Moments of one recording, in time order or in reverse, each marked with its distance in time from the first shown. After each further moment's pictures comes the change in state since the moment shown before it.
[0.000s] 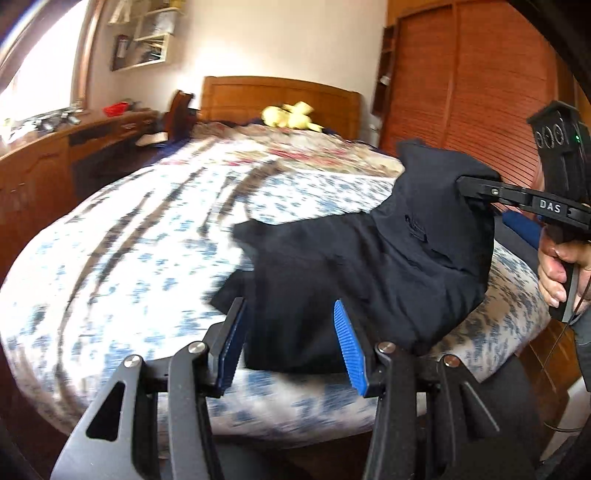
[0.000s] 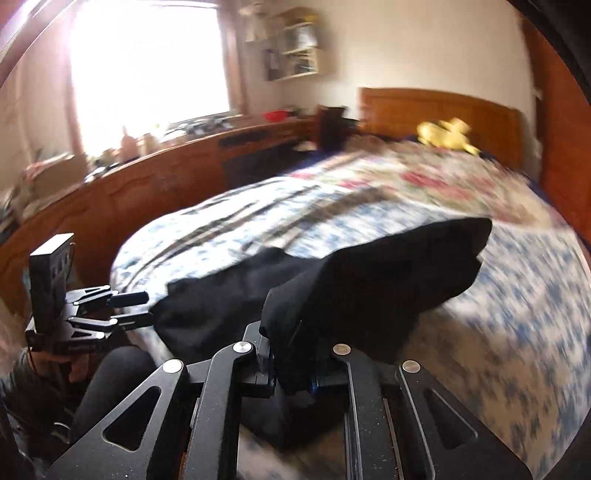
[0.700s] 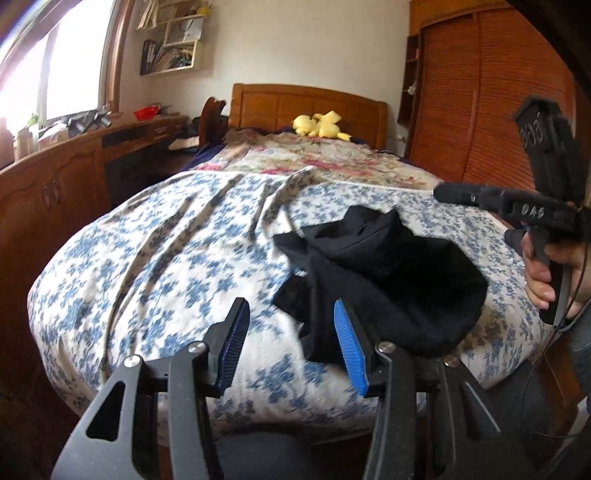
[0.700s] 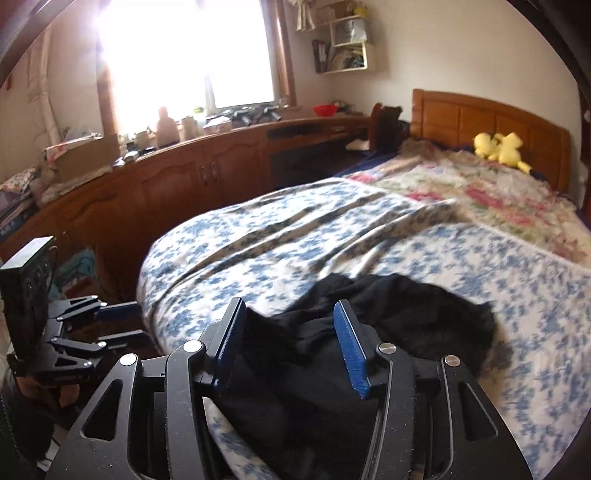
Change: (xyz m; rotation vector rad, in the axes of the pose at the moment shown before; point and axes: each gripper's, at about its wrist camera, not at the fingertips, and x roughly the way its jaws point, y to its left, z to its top) left arm -0.021 0.020 0.002 -0.016 -0.032 0.074; right arm 0.066 0.059 0.034 -0.054 0.020 0.039
